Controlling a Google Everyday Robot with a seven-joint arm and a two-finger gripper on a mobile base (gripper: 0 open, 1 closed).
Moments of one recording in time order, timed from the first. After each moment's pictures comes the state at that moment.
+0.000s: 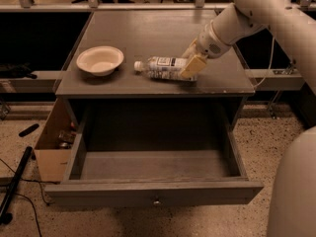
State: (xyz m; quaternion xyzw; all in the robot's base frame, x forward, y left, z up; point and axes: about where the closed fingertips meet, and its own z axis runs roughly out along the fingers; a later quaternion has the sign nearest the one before) arm 0.694 -0.092 0.854 -0.61 0.72 0.13 0.29
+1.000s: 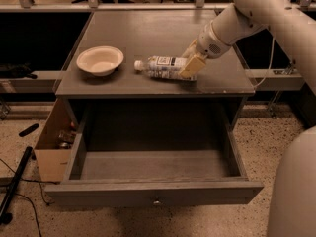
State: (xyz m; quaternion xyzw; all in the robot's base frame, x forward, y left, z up) arm 0.694 -0.091 0.853 -0.61 0.72 0.13 0.29
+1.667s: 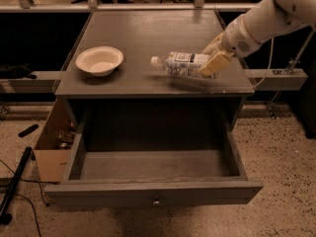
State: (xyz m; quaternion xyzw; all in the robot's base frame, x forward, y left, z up) arm 0.659 -0.136 0.887 -0.59 0.73 0.13 0.32
